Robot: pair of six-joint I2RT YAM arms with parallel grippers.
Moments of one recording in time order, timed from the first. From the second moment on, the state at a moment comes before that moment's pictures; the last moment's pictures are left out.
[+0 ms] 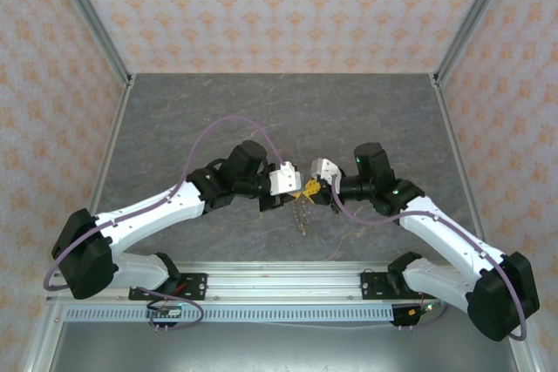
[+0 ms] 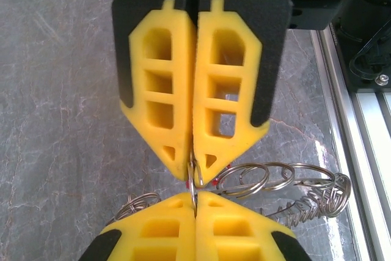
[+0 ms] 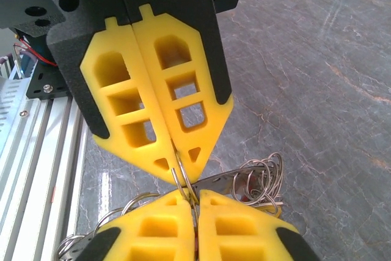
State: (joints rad) left arm -0.79 1.30 0.92 -0.27 0.44 0.50; right arm 0.52 1.02 0.66 -0.28 -0.78 -0.48
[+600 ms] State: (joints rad) left arm -0.79 1.35 1.00 -0.37 0.42 0.56; right arm 0.51 1.06 0.73 -0.39 -0.78 -0.49
